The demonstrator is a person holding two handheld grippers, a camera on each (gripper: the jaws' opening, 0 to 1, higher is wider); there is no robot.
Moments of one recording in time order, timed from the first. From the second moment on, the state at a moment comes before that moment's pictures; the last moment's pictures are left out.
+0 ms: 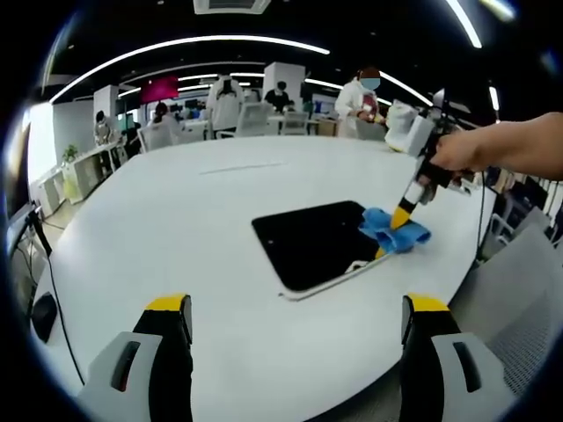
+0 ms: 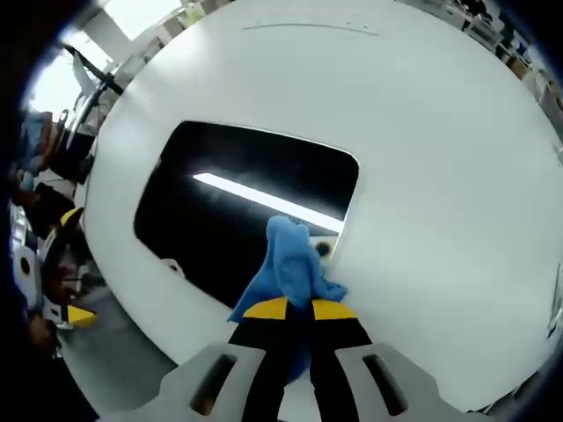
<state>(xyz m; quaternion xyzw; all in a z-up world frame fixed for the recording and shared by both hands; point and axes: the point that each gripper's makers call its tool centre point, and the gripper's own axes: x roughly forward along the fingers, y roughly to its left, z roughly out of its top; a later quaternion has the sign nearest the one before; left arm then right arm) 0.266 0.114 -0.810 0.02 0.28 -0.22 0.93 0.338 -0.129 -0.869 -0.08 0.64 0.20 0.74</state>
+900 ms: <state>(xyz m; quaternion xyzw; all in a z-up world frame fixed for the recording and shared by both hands) 0.266 0.112 -0.811 0.02 0.28 -0.23 0.93 0.321 -0.125 -0.870 -0.09 0.65 0.21 0.73</state>
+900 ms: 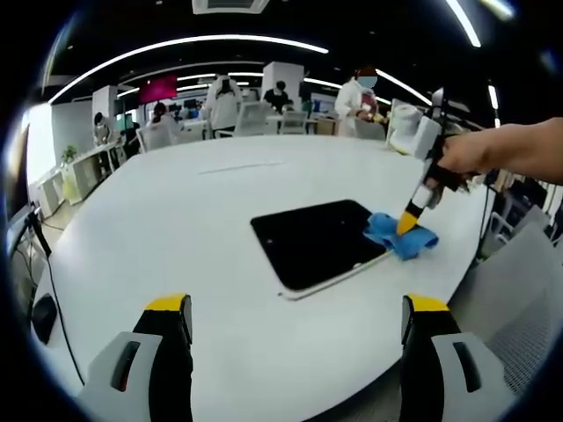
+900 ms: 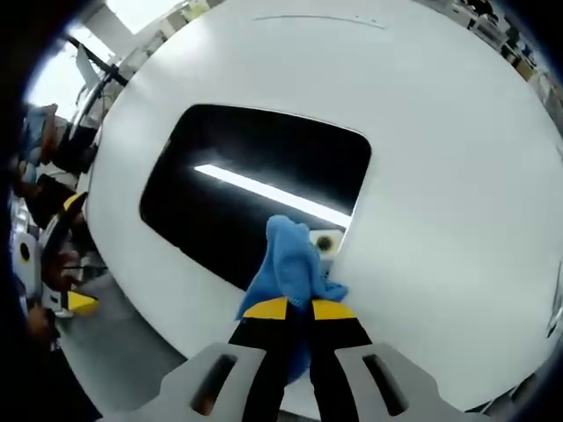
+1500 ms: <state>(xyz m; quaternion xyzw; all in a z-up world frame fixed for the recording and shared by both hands) 0.267 0.113 -0.810 0.02 0.28 -0.23 0.93 0.316 -0.109 -0.865 -0.09 0.65 0.20 0.73</state>
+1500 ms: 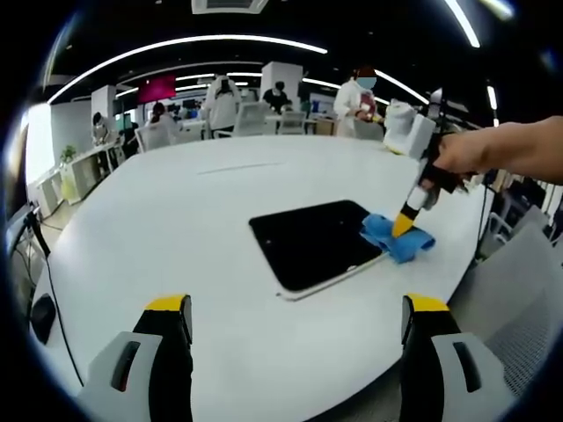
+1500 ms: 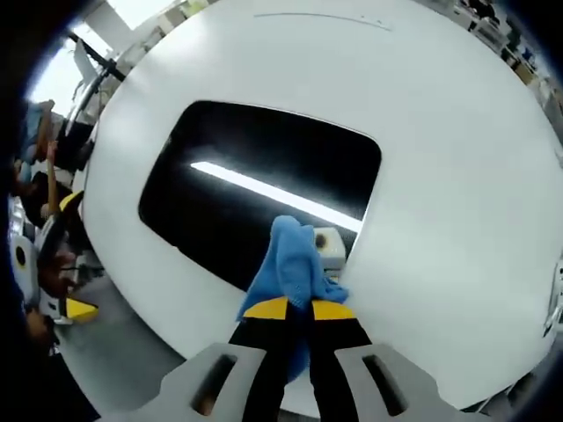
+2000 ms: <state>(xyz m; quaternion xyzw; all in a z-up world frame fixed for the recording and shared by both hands) 0.271 0.114 -0.802 0.06 0.25 -0.24 0.94 0.317 -0.104 -0.865 -0.10 0.65 0.20 0.73</state>
